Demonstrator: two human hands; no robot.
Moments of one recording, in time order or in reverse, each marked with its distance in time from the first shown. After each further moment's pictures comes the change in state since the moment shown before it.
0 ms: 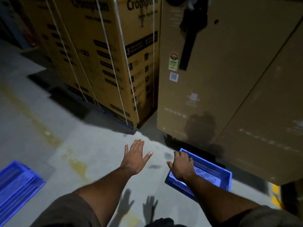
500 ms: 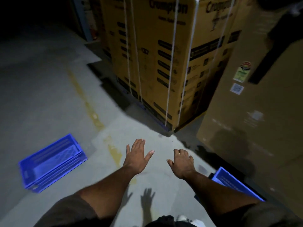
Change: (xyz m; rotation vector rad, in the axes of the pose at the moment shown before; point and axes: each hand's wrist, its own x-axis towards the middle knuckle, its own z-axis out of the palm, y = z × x) left_hand -0.050 -0.199 -0.039 -0.086 0.162 -0.328; right_hand 0.033 -0.216 0.037 -0.103 -0.066 -0.335
